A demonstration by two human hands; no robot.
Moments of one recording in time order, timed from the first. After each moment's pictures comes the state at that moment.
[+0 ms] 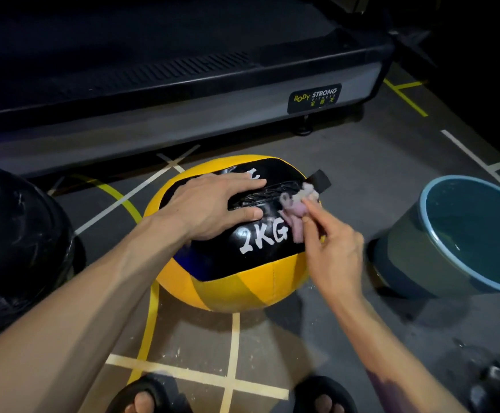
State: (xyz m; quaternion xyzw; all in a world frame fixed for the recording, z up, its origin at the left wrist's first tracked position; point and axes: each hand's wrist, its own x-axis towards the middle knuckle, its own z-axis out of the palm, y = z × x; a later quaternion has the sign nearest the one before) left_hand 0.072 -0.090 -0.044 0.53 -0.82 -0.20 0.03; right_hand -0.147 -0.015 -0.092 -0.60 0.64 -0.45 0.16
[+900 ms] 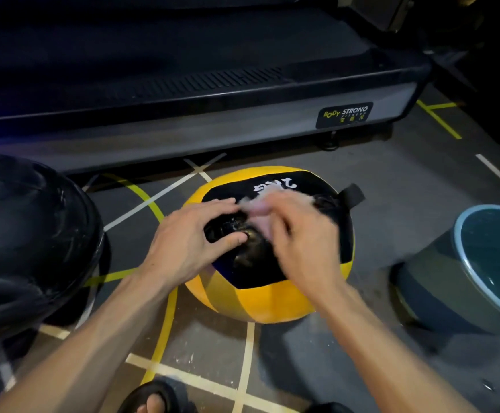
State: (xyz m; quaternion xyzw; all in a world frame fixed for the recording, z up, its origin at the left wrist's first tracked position) left_hand 0.121 -0.035 -0.065 0.62 -0.72 -0.19 0.25; right_hand -0.081 -0.044 -0.054 -0.76 0.52 -0.35 0.18
